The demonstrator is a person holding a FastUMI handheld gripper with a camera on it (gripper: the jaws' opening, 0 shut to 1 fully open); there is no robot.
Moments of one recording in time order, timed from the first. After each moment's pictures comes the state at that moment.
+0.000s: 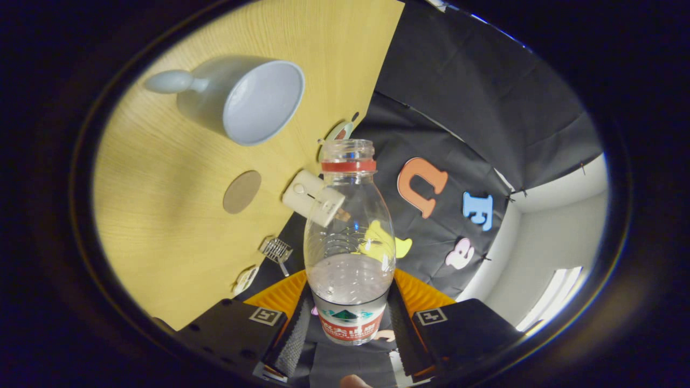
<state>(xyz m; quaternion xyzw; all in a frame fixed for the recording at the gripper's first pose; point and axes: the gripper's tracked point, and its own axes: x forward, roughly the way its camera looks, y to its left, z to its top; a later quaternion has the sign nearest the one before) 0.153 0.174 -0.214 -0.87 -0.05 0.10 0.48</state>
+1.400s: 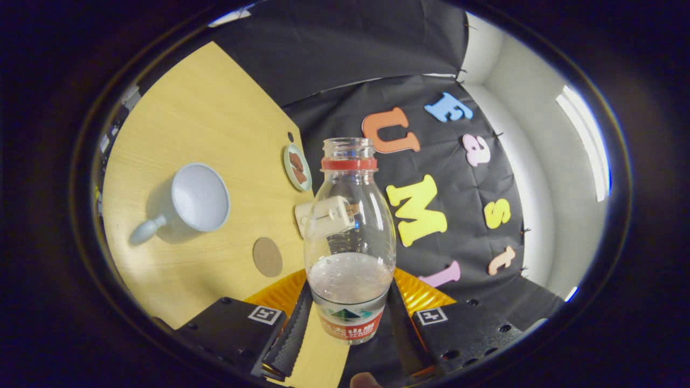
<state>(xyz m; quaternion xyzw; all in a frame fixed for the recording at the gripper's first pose) 0.130 0.148 -0.230 -0.56 0.05 0.13 0.82</state>
